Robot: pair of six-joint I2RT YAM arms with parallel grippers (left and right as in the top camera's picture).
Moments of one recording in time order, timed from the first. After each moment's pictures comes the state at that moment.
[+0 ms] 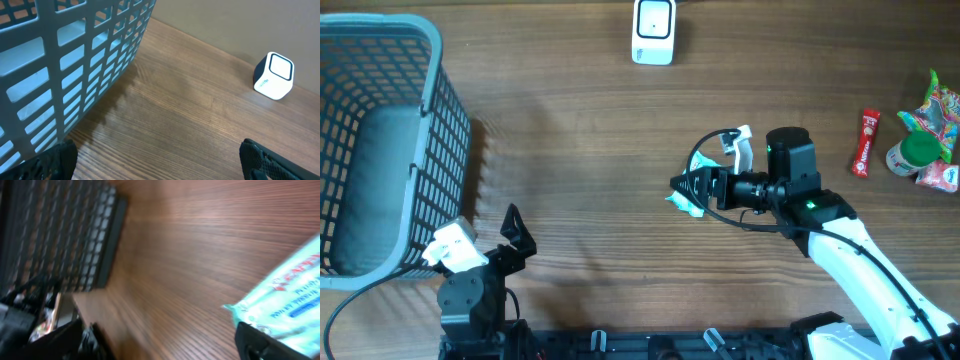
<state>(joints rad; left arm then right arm) 0.04 0.01 0.28 -0.63 -0.16 -0.40 0.26 1.27 0.65 -0.16 -0.74 0.49</state>
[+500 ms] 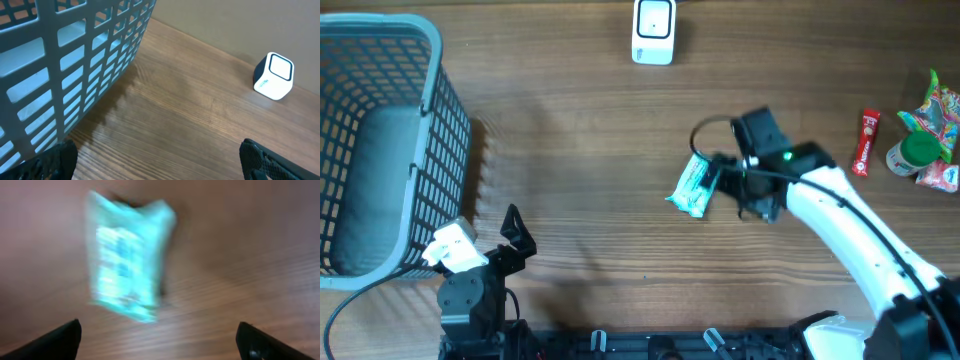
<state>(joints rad) 0.04 0.01 0.28 -0.63 -0.16 -0.40 0.37 1.47 1.07 -0.89 -0.08 0.80</state>
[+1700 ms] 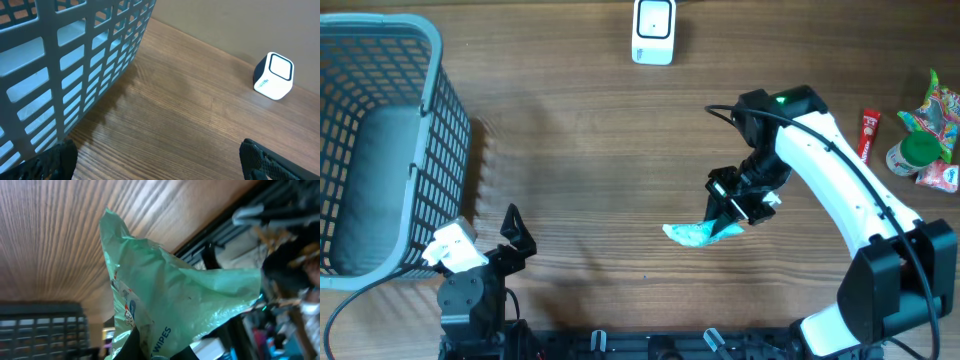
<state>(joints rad) 0.04 0.01 0.28 -0.63 -0.16 -0.40 0.32 1.71 1.35 -1.58 -0.65 1.28</state>
